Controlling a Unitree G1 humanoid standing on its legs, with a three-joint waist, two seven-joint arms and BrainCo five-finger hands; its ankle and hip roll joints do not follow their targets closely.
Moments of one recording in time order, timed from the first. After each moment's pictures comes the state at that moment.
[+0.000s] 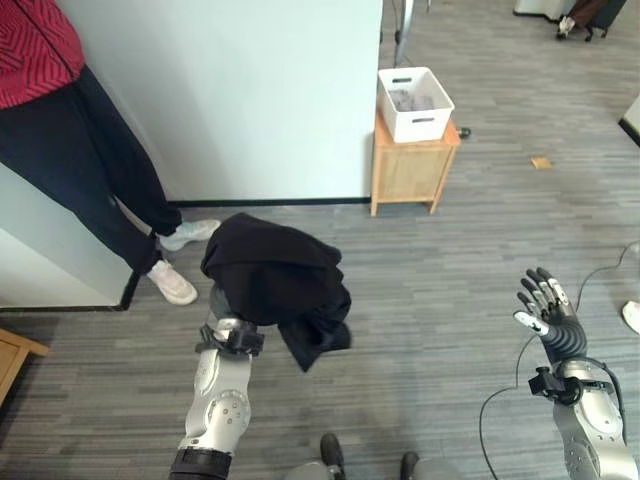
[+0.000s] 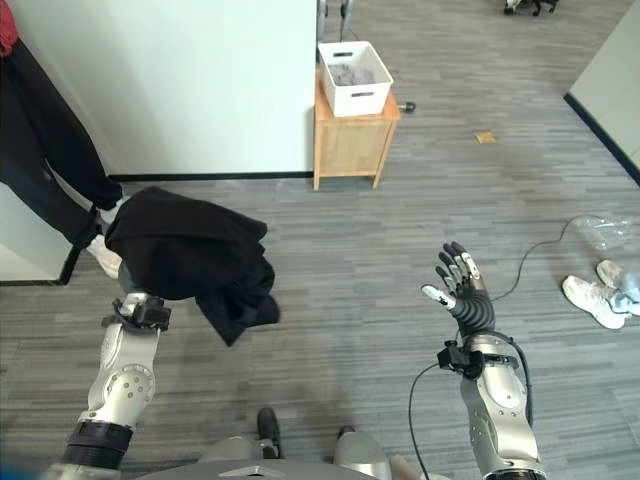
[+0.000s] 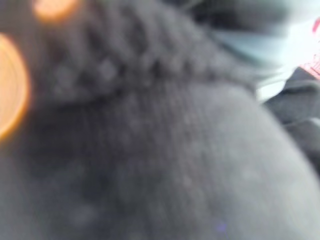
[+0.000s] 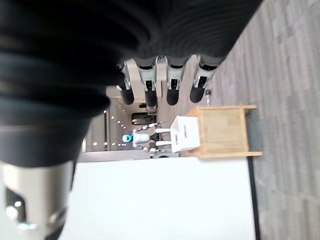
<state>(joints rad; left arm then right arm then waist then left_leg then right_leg) 0.04 0.29 -0.02 0.02 -0.96 -0.27 -0.16 0.19 -0.41 -0.07 0.02 0.51 -0.29 0.05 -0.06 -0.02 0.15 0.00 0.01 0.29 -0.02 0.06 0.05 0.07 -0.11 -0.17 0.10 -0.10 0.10</state>
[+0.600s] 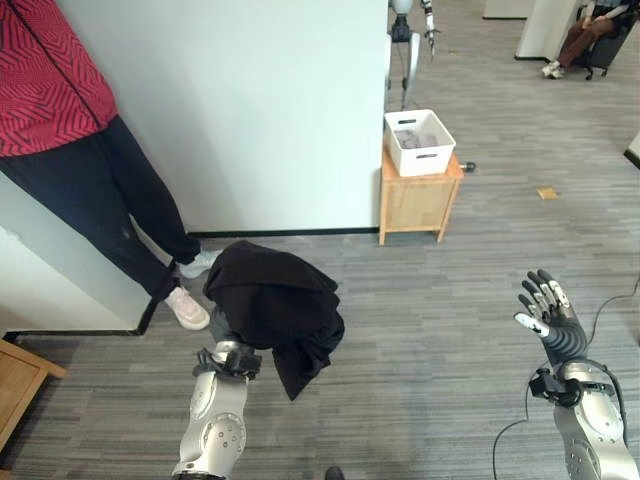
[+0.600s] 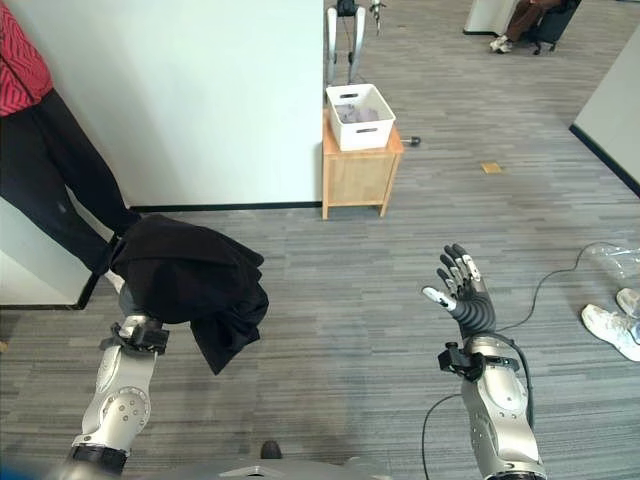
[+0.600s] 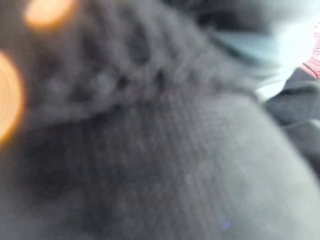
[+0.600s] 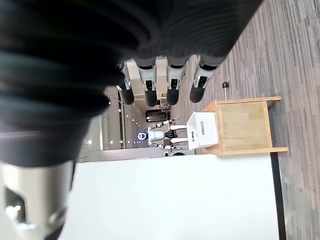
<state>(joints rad) 0.09 0.28 -0.03 0.02 -0.96 -0.25 -0.16 0.20 -0.41 -0.07 0.02 0.50 -0.29 0.05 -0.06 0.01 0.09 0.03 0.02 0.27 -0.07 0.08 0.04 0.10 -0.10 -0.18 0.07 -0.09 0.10</state>
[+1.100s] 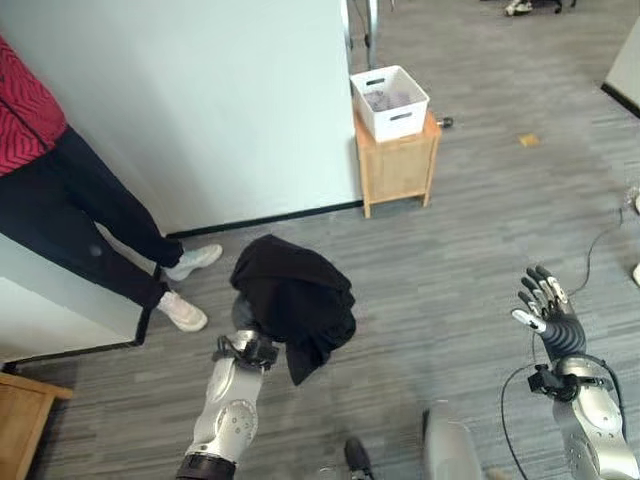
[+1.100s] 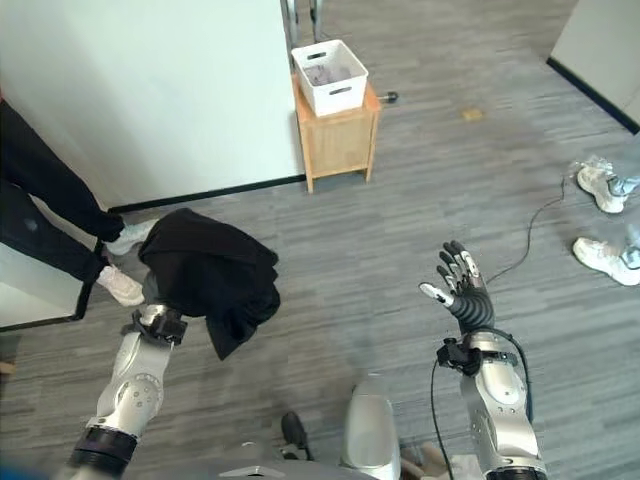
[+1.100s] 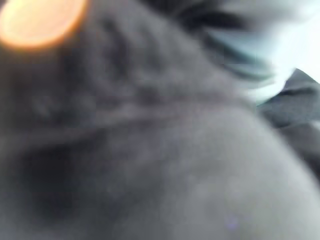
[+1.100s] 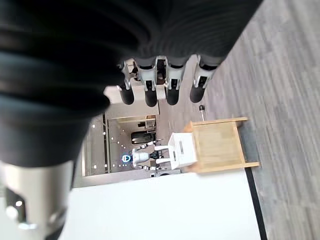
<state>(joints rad) -0.02 0.30 -0.10 0.08 -0.96 -0.24 -0.16 0.18 -0.42 -0.08 0.01 0.47 -0.26 0.03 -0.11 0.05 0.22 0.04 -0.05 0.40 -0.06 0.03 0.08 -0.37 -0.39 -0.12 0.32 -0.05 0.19</state>
